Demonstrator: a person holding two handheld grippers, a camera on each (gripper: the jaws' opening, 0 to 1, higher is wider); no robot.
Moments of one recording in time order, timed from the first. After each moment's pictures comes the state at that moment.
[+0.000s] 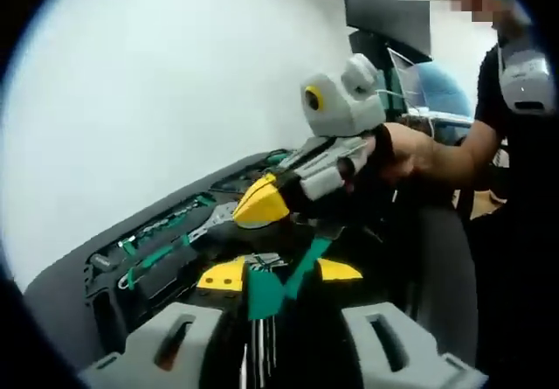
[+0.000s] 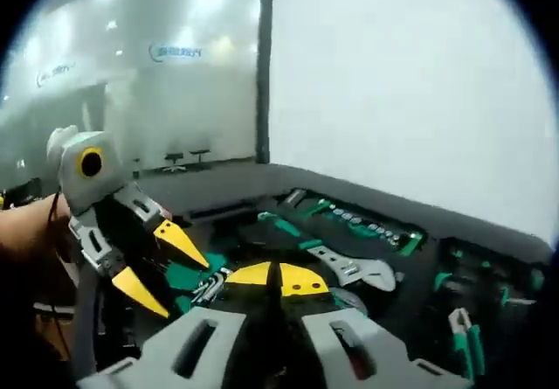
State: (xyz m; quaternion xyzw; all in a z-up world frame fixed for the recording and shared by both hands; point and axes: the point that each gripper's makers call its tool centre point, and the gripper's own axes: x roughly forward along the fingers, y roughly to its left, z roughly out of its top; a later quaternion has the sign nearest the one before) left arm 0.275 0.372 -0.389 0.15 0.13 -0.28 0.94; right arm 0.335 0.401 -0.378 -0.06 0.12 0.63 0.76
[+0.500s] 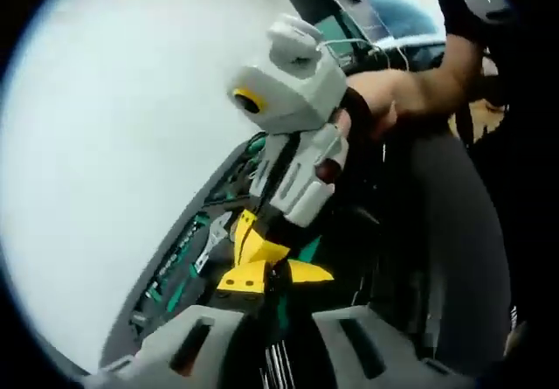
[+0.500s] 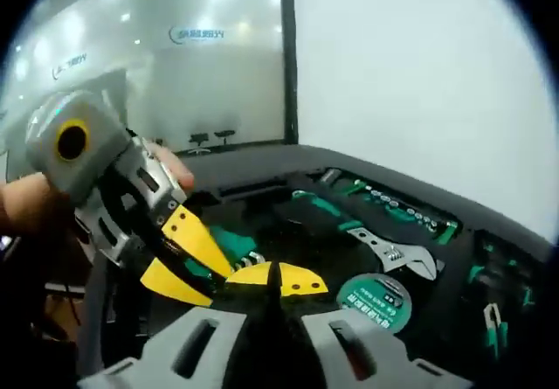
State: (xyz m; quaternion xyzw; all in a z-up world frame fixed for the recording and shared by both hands) left arm 0.280 0.356 -0.393 0.37 0.13 -0.25 0.88; right arm 0.311 0.402 -0.392 -0.12 0.10 0.66 0.74
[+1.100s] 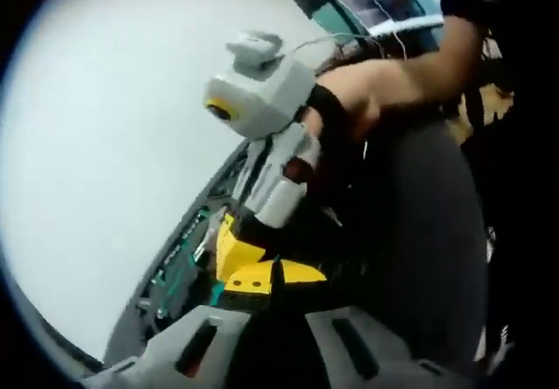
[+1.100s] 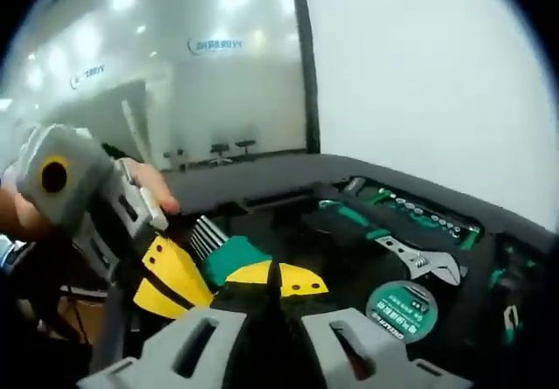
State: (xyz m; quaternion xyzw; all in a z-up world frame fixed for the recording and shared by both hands) left arm 0.254 0.357 -0.397 0.31 0.15 -0.22 0.91; right arm 0.296 0.413 -0.385 -0.08 0.10 0.69 0.71
